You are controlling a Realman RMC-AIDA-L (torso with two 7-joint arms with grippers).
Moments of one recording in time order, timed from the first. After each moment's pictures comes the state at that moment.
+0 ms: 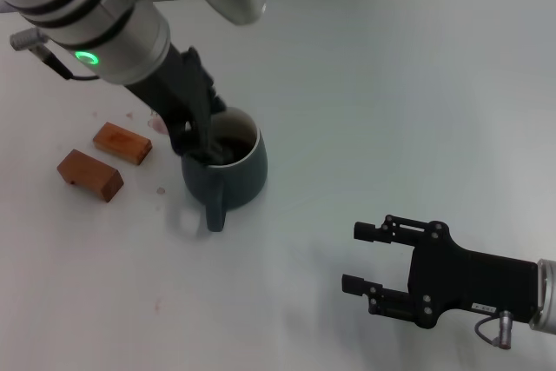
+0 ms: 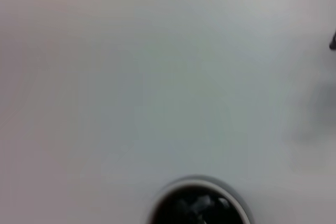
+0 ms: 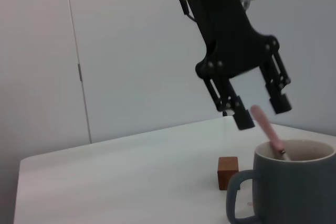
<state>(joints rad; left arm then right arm) -0.80 -2.08 1.49 1.52 2.60 1.76 -2.21 0.41 2.08 -0.35 -0.18 -2.24 -1.65 0.63</state>
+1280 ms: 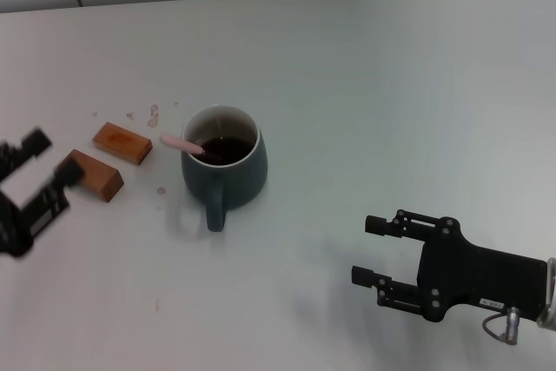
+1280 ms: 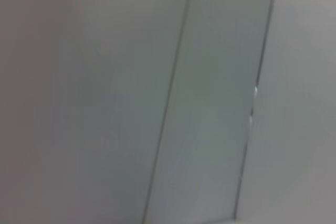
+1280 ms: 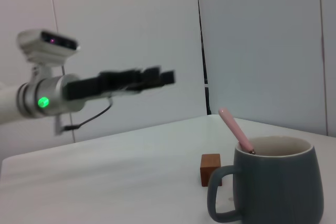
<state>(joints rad) -0.10 -2.04 0.81 0.40 1.37 1.74 -0.85 0.40 2.08 -0.33 -0.19 -2.24 -1.64 0.63</state>
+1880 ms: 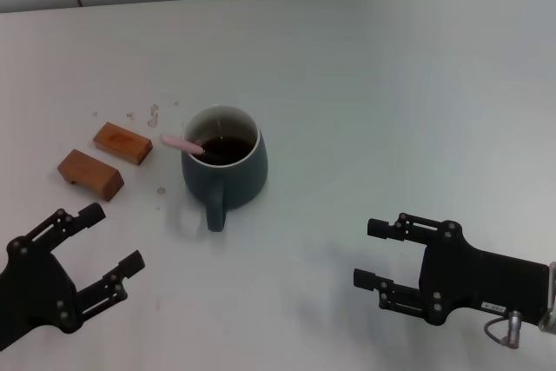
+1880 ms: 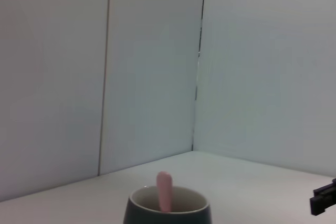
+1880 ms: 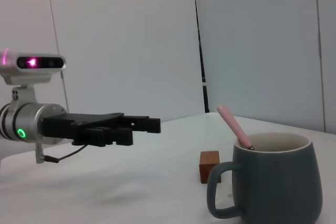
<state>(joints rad) -0.11 -2.04 0.80 0.34 1.56 1.71 -0.67 0.39 2.08 -0.33 -0.19 -2.24 -1.64 0.63</state>
